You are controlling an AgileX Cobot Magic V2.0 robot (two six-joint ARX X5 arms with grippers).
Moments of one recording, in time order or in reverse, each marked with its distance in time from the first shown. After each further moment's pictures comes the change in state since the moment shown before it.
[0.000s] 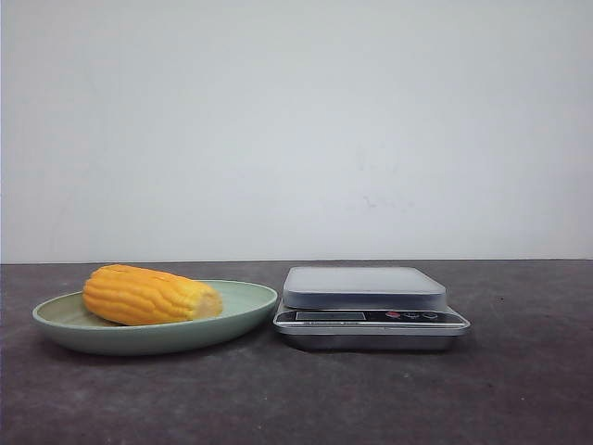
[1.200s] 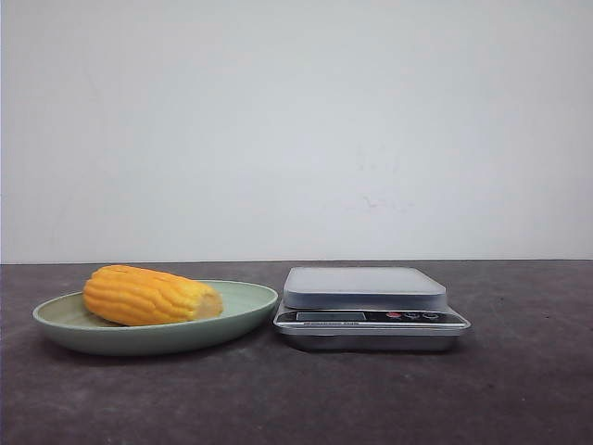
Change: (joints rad) left arm 0.000 0.000 0.000 0.000 0.000 -0.003; right arm -0.617 -0.569 -0.912 0.172 -0.085 0.075
